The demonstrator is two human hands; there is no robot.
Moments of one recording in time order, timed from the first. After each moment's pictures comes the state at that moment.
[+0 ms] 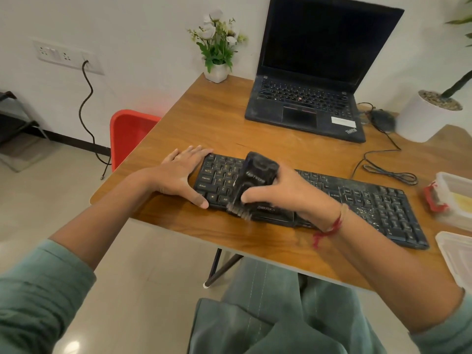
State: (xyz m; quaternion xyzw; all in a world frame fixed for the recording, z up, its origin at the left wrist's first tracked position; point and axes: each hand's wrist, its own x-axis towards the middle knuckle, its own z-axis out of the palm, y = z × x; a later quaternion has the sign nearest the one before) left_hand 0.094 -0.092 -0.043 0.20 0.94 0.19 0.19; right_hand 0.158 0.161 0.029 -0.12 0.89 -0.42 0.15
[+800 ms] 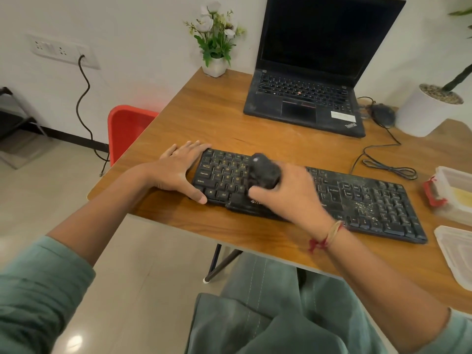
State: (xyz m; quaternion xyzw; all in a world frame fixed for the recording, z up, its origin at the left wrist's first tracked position) left_hand 0.092 -0.093 -0.045 0.21 0.94 0.19 0.19; right_hand 0.175 0.164 0.020 -0.09 0.95 -0.30 -0.02
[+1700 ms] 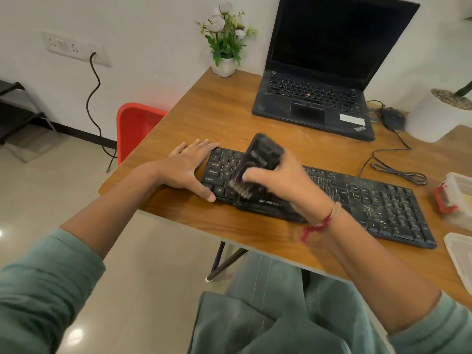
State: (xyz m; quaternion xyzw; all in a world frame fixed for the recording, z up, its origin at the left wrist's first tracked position) left_hand 0.095 -0.093 -0.043 0.21 0.94 0.19 0.19; right_hand 0.151 0.144 0.021 -0.06 0.88 -0.47 0.08
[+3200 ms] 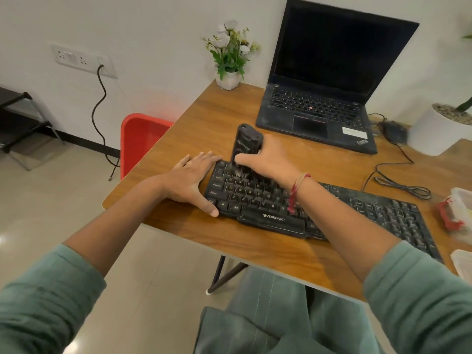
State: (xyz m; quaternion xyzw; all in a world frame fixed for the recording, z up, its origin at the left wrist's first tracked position) left_hand 0.094 -0.093 -0.046 0.21 0.94 0.20 0.18; right_hand 0.088 0.112 0.025 -0.10 0.91 -0.39 0.06
